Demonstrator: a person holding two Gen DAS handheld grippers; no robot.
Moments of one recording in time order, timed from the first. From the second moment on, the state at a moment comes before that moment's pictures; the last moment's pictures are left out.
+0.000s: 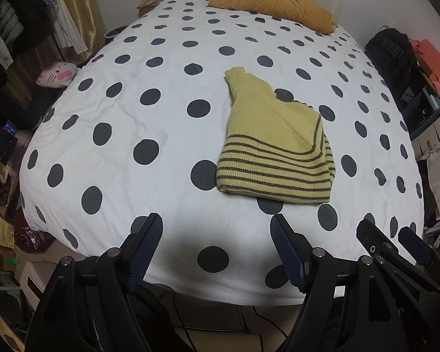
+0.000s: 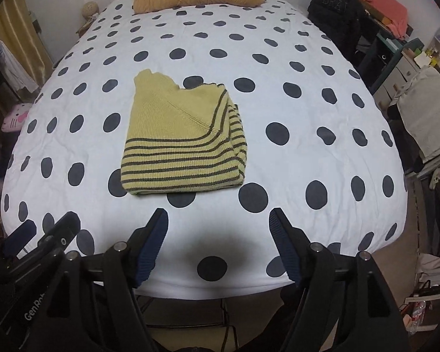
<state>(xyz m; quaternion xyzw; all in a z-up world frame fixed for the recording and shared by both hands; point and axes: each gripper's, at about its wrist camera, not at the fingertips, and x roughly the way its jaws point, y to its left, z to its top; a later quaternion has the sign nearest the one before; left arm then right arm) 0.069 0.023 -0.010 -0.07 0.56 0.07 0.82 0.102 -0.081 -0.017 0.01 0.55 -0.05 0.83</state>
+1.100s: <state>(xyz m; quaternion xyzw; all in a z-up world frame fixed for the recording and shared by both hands) 0.052 0.021 -0.011 -0.08 0.58 0.06 0.81 0.084 -0.085 -0.015 0.00 0.56 -0.06 0.83</state>
